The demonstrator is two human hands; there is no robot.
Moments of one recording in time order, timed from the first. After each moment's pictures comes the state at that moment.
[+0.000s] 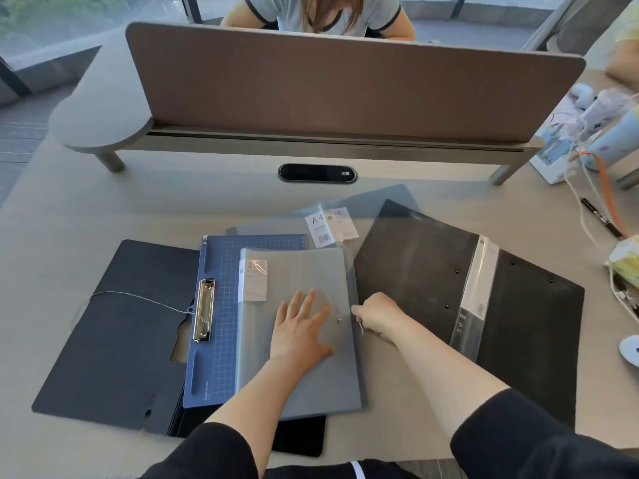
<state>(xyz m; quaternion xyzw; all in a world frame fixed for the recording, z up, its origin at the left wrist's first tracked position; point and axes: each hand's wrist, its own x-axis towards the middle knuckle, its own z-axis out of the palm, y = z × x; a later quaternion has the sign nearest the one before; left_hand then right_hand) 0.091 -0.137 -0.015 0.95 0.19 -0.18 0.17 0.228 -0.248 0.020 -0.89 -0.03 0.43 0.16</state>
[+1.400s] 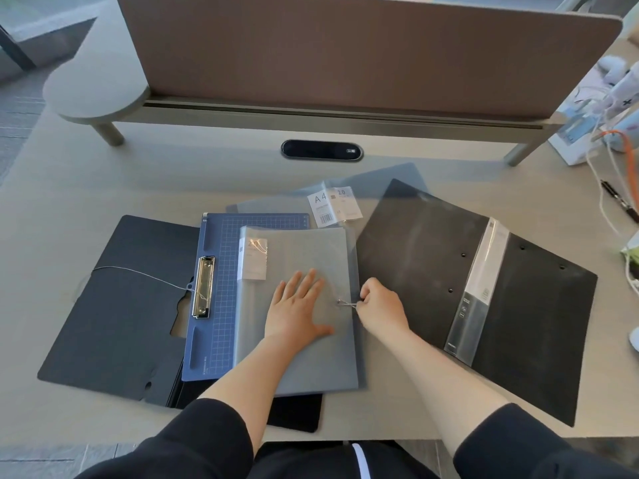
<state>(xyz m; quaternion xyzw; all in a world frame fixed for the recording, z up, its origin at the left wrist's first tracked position) 0.086 -0.133 -0.027 0.95 0.21 -0.17 0.19 0.199 -0.270 0.003 -0.92 -0.12 0.31 0.22</state>
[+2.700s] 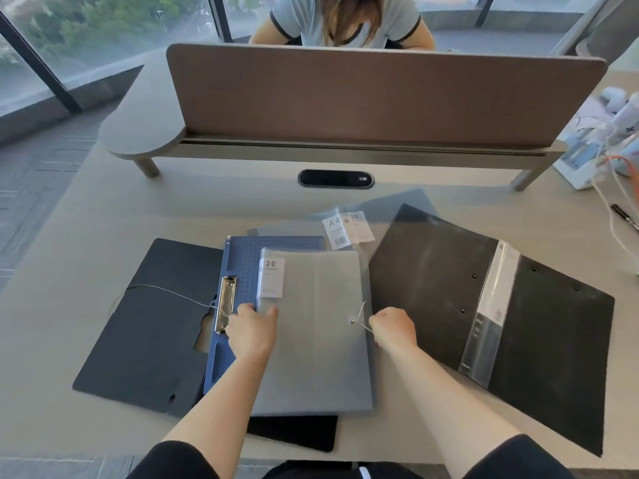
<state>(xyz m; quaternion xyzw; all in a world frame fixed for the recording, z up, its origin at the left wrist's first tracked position) 0.048 -0.082 0.000 0.67 0.64 0.01 0.39 0.197 -0.264 0.003 -0.91 -0.03 0.34 0.23</state>
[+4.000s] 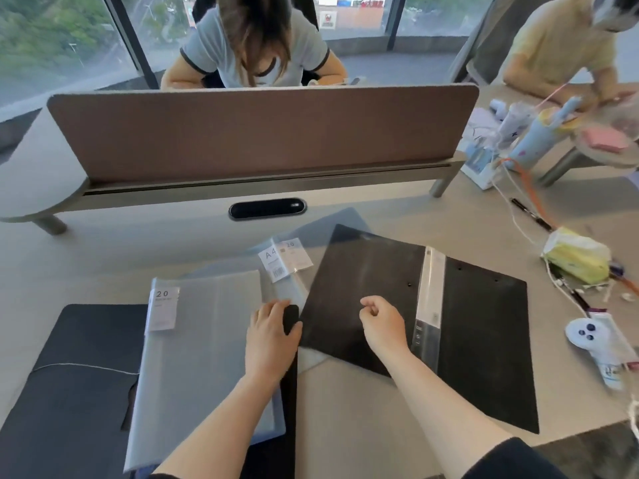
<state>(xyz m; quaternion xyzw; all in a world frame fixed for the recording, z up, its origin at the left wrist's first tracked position) 0.135 -0.145 0.035 0.88 0.30 0.03 0.37 0.246 -0.312 0.037 -0.89 0.02 0.21 0.41</state>
